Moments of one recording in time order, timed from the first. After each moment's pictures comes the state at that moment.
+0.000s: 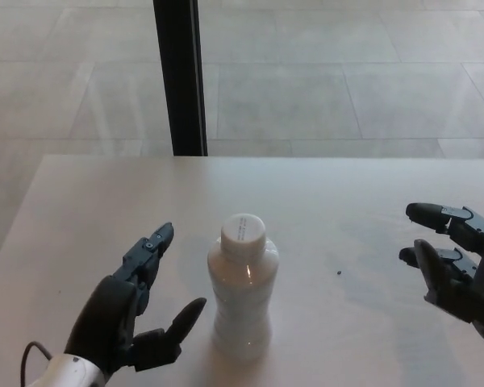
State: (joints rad) left_arm -0.02 0.25 -0.10 -0.15 -0.07 0.25 -0.15; right_arm -0.13 -0.20 -0.12 -0.11 0.19 0.30 0.06
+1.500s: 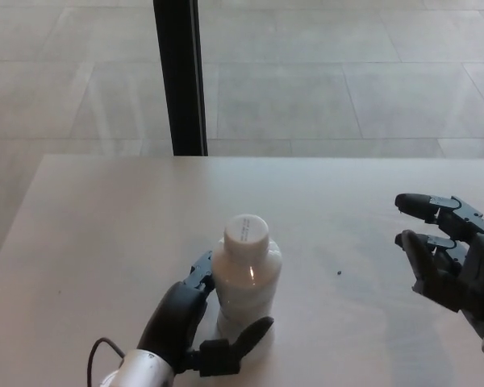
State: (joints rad) left_arm -0.12 0.12 -0.25 0.01 0.06 0.27 -0.09; right_arm -0.17 -0.19 -0.09 -0.09 0.15 0.29 0.04
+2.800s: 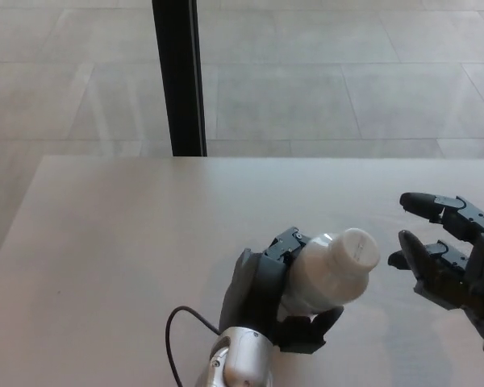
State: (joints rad) left_arm -0.29 -0.07 -0.47 0.17 0.32 0.29 0.28; right_arm -0.17 -0.17 -0.12 -0.09 0.14 0.29 0.03
